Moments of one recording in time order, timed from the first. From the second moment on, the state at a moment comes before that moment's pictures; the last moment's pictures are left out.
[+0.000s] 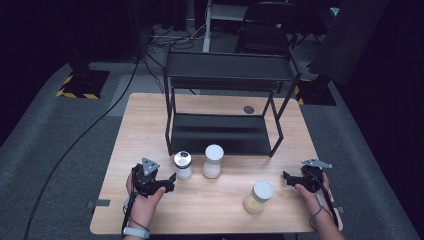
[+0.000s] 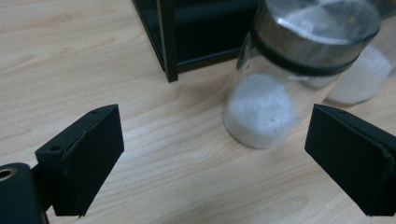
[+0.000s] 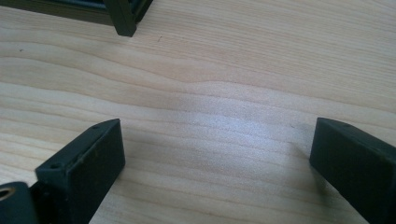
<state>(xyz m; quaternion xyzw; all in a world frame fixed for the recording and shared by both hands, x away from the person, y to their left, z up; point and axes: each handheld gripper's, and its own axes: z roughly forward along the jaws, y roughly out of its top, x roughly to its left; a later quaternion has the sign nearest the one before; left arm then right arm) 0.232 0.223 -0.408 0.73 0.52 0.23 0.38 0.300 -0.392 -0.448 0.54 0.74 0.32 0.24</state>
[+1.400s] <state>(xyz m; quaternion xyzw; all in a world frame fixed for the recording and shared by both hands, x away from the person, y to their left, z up) 0.253 0.189 -0.382 0.71 0.48 0.26 0.44 0.300 -0.393 -0.448 0.54 0.74 0.32 0.24</state>
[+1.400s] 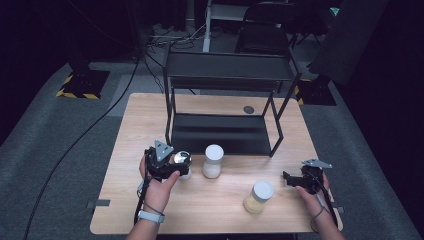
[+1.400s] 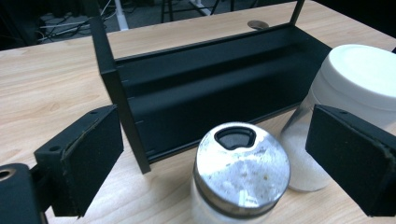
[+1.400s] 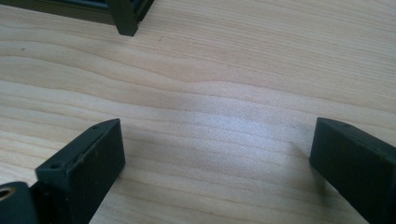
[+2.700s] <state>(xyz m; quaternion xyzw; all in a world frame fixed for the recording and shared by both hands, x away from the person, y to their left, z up) 0.270 0.172 -0.433 0.74 0.49 0.23 0.40 0.299 -0.394 -0.448 0.54 0.74 0.32 0.24</state>
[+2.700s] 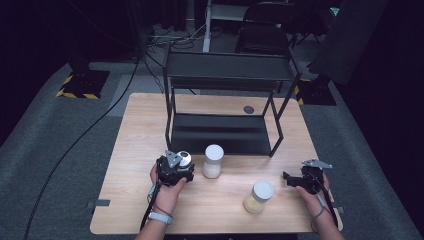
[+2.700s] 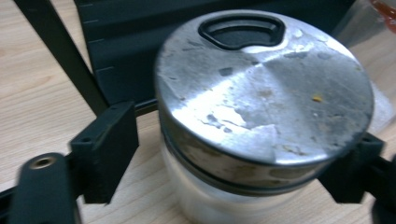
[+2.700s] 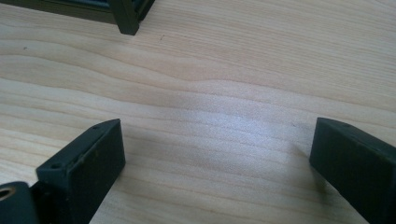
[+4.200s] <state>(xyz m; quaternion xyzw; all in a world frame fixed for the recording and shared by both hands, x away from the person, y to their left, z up) 0.297 0.165 -0.377 0.76 0.45 0.24 0.41 0.300 -0.394 -0.448 0.54 0.74 0.32 0.24</state>
